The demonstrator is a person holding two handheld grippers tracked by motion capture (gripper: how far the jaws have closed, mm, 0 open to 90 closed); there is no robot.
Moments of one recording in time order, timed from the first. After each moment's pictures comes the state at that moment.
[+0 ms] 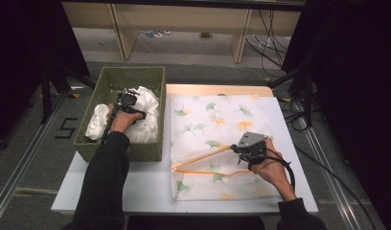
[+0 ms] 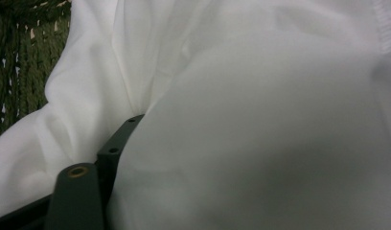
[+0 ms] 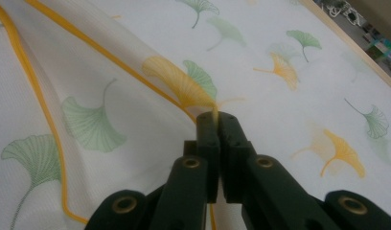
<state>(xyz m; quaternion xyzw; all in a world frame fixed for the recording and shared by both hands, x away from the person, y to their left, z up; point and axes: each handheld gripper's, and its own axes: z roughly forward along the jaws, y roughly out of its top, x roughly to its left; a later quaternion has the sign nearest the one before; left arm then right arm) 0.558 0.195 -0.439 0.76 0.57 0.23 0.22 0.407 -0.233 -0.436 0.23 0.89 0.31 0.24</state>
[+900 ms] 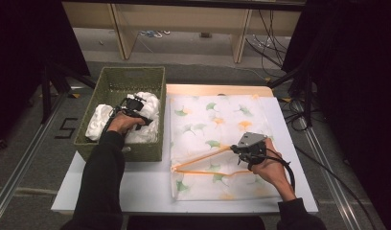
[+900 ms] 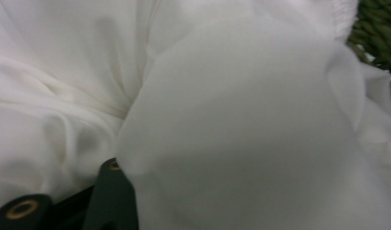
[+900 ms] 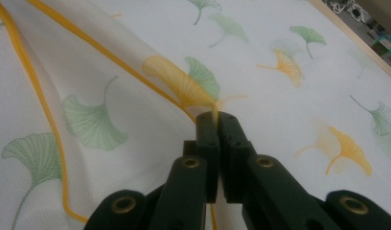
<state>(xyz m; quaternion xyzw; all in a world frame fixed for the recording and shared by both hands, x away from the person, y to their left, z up) 0.560 0.185 -0.457 0.82 0.49 0.11 0.28 0.408 -0.234 -0.438 0.24 0.89 0.31 0.24</state>
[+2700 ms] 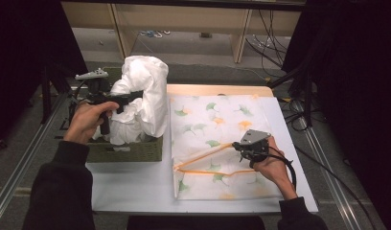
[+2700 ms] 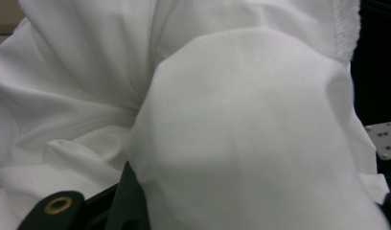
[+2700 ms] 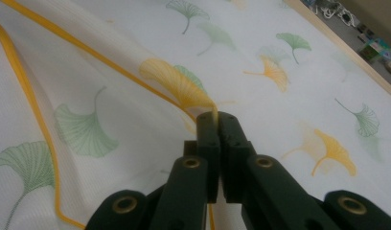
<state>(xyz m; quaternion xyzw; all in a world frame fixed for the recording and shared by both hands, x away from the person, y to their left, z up) 0.464 0.220 -0.309 0.70 0.39 0.10 0.59 0.414 -0.240 -0.432 0.22 0.88 0.32 0.25</state>
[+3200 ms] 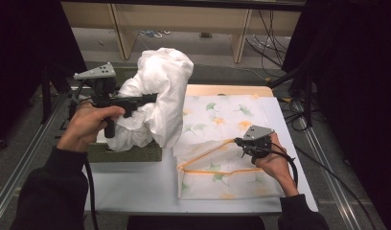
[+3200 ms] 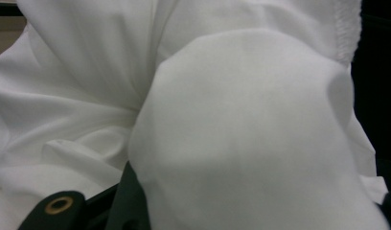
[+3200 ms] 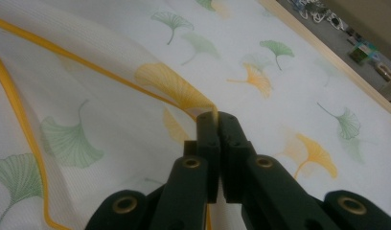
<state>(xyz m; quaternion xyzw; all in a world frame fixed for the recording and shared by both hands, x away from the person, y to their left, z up) 0.412 0.175 -0.258 0.74 0.28 0.08 0.61 0.418 -0.245 -0.424 0.25 0.87 0.34 0.26</state>
